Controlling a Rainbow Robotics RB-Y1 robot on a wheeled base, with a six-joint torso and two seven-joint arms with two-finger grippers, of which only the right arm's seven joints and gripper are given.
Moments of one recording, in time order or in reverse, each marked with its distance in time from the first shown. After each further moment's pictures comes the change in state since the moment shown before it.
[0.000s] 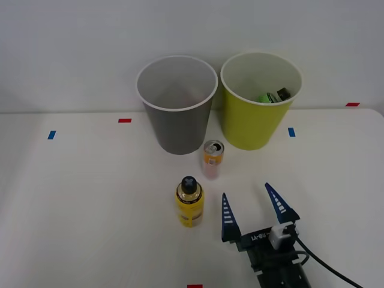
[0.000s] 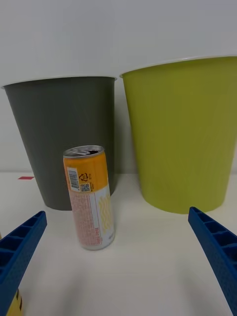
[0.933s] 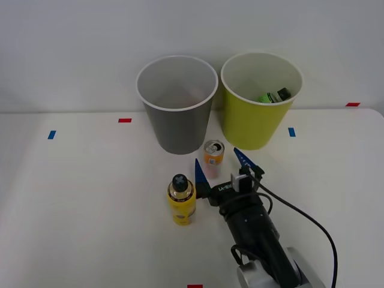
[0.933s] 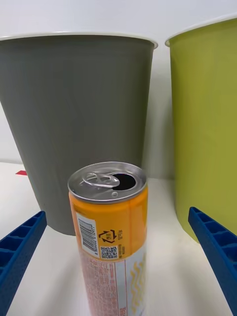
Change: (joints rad) arm -0.296 0.085 -0.007 0.096 -0.010 0.310 0.059
